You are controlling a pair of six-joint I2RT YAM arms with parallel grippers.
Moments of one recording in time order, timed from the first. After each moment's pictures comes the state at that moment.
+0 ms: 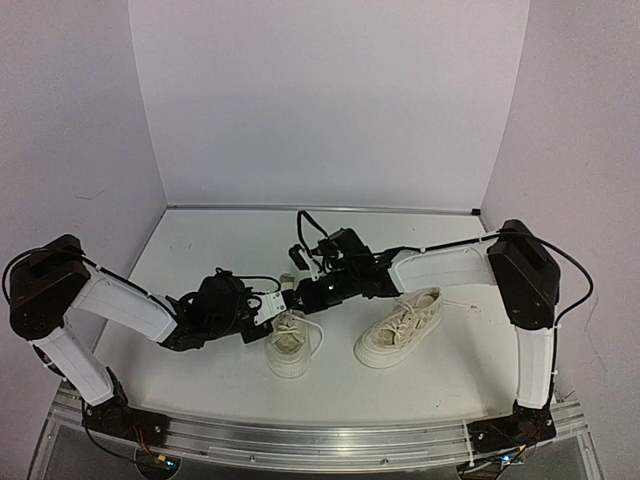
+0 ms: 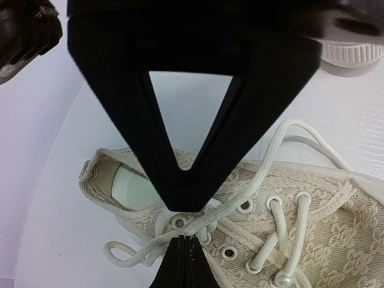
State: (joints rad) left arm -0.91 1.60 0.58 0.52 -0.11 0.58; right arm 0.90 2.06 1.40 -0.06 -0.35 0.42
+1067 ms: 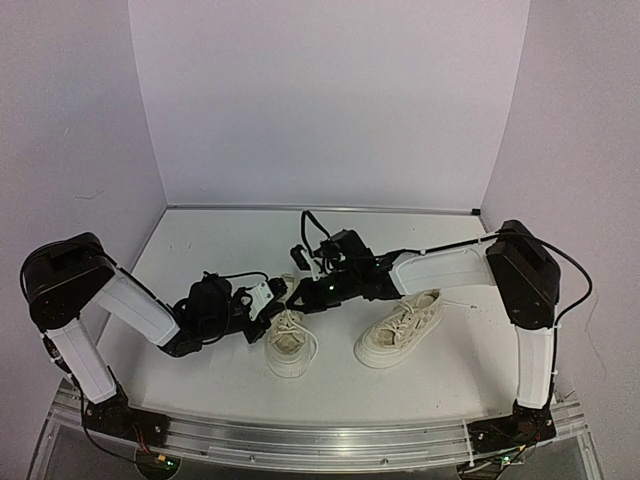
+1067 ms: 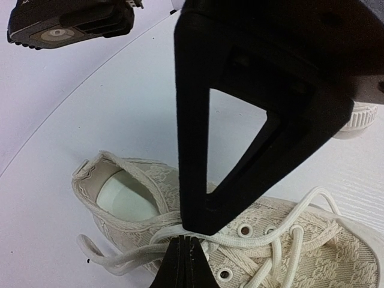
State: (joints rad) left arm -0.83 1.71 0.49 0.85 0.08 0.34; right arm 0.90 2.06 1.37 0.00 -0.38 0.48
